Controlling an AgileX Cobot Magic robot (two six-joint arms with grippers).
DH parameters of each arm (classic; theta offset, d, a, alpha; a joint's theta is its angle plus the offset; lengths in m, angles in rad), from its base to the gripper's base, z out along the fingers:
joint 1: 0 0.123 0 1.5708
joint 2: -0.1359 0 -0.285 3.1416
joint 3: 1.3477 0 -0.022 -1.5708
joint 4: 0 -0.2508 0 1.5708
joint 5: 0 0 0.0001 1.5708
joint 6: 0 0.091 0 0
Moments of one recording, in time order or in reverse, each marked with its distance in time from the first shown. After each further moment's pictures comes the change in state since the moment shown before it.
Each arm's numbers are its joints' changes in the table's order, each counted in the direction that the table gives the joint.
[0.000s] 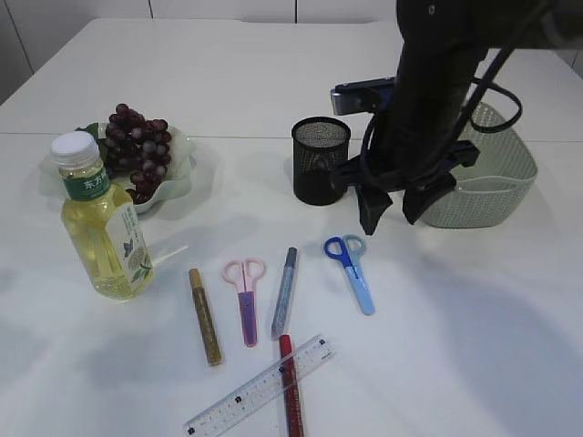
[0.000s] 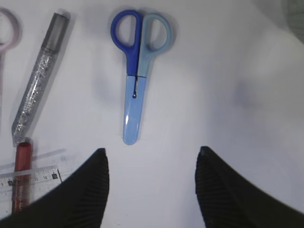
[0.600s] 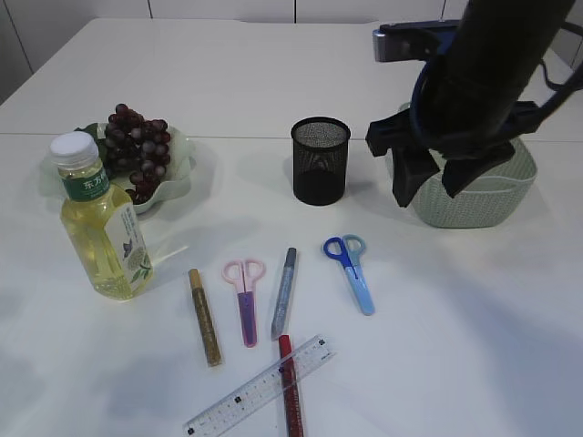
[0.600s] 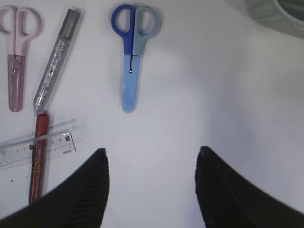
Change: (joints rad) left arm -0.128 0.153 0.055 -0.032 0.053 0.002; right arm -0.010 0.233 0.099 -0.002 0.043 0.029
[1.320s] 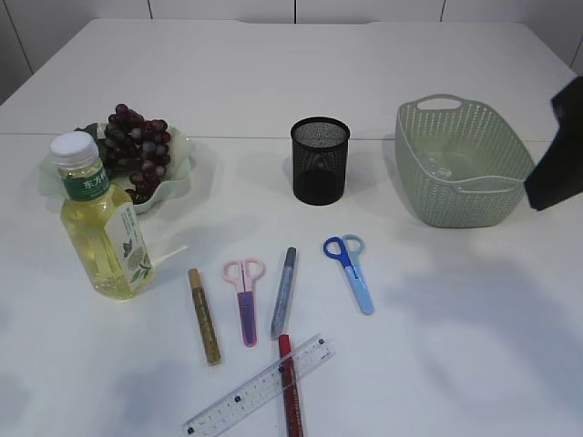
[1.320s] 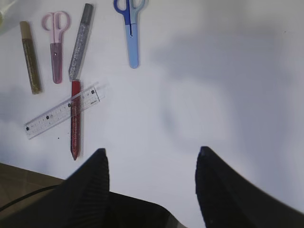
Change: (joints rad) left arm 0.000 0.138 0.000 0.043 0.049 0.135; right arm -0.176 0.543 0.359 -0.171 -0.004 -0.020
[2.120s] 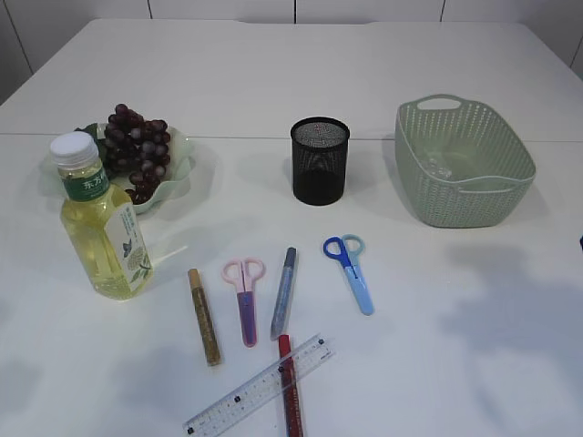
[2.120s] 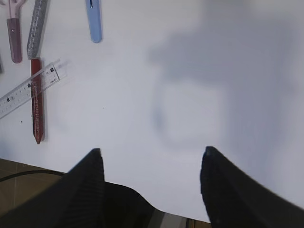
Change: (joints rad) left arm 0.000 0.018 0.087 -0.023 -0.258 0.000; right arm -0.186 0.064 0.160 -0.048 -0.016 -0.194
